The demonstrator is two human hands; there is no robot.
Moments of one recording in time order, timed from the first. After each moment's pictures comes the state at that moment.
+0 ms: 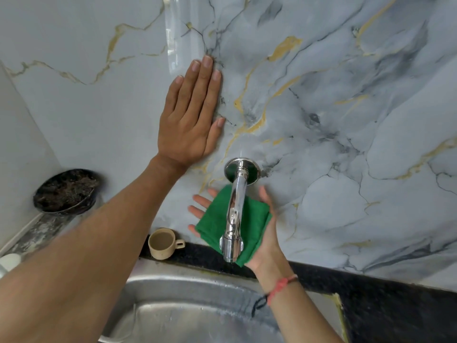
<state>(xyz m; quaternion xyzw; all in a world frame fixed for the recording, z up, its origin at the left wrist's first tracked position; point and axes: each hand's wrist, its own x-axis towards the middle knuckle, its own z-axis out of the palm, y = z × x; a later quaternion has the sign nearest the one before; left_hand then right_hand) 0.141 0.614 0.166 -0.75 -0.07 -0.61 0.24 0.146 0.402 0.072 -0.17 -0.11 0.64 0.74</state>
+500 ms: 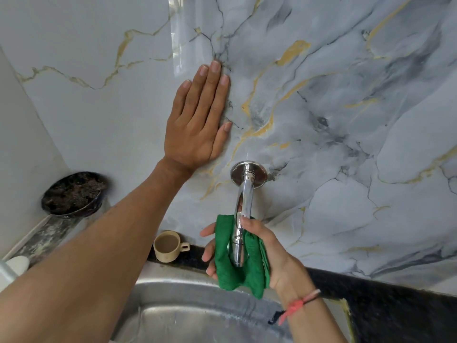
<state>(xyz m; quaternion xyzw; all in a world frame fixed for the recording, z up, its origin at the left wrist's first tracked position) 0.139 0.614 0.164 -0.75 -0.07 -0.61 0.25 0.136 0.381 0.075 -0.40 -0.29 0.61 0.62</state>
